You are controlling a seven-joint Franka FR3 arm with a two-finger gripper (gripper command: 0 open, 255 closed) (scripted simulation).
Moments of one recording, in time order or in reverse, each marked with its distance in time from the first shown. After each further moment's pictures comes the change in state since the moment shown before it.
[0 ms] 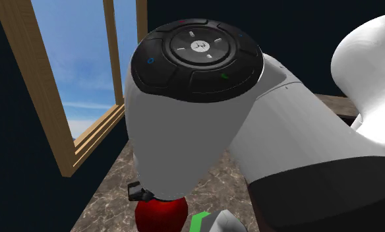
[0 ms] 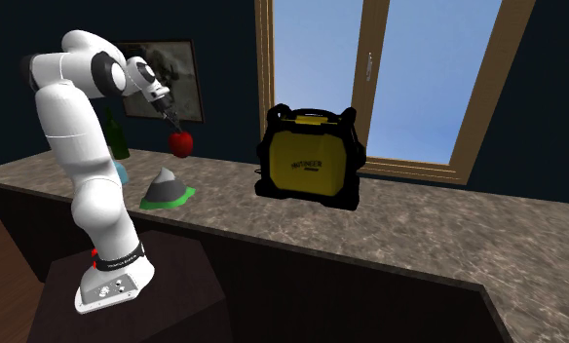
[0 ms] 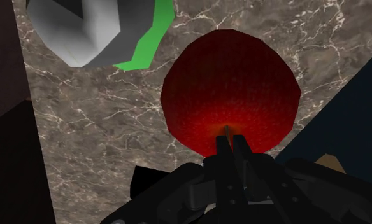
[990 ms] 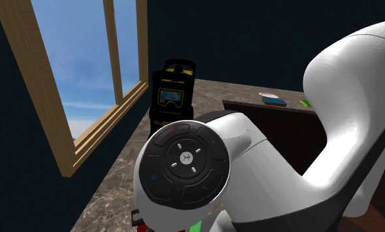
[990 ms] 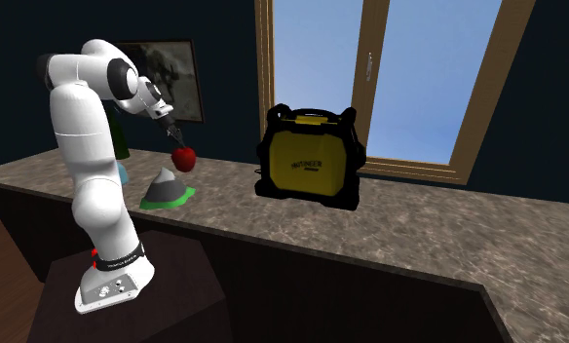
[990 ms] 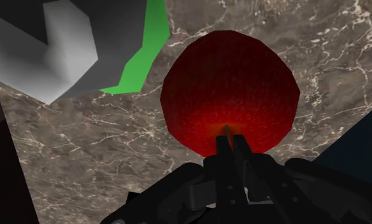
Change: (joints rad) arm 0.021 0.092 -0.005 -0.146 -0.105 0.144 0.127
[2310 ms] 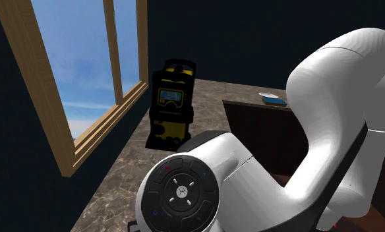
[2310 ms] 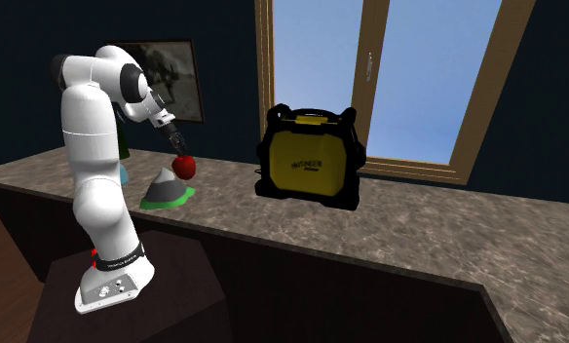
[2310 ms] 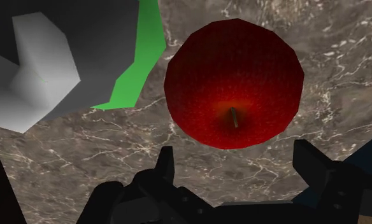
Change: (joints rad) arm 0.034 0.079 -0.025 -0.049 -0.089 0.053 0.085
